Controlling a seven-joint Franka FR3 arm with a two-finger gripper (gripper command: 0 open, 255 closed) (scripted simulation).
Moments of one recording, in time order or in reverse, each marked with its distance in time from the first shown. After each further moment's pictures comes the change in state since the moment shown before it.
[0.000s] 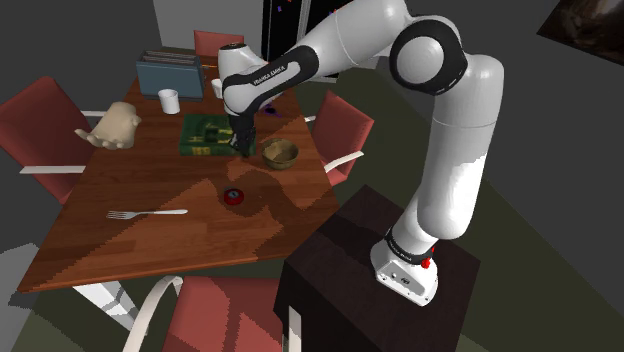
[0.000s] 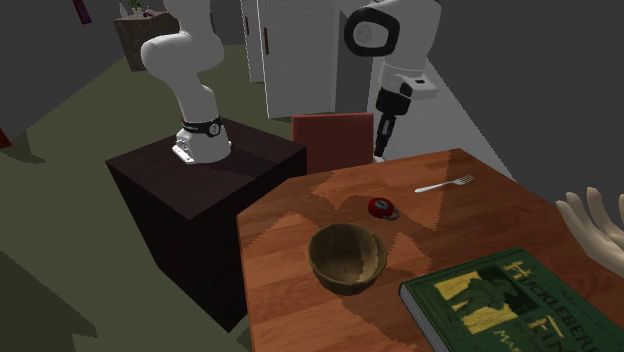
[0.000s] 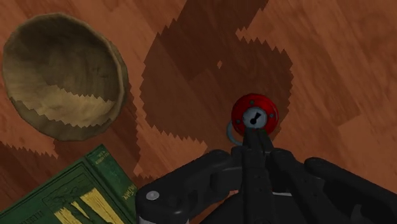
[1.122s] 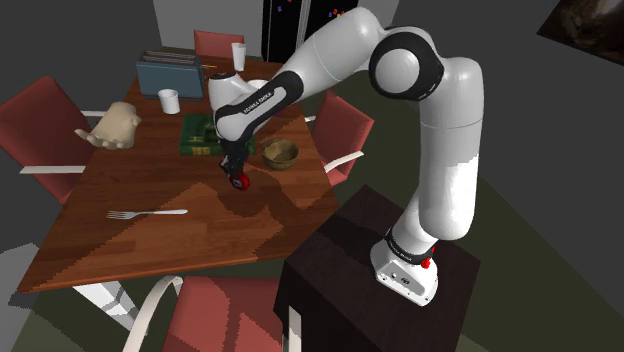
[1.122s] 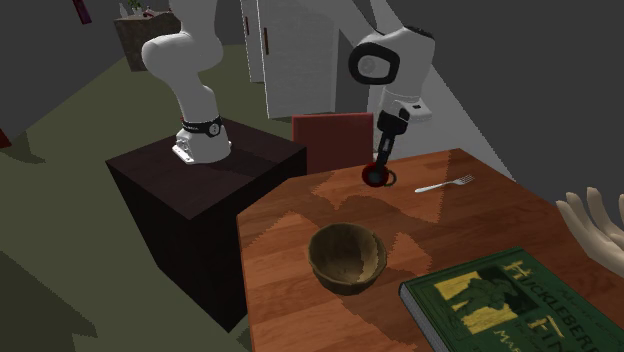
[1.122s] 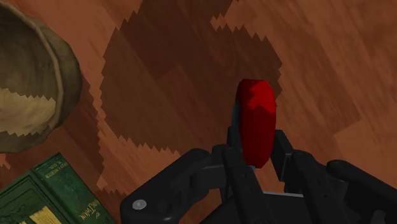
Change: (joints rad) arm 0.048 0.119 0.014 -0.003 -0.015 0.121 0.071
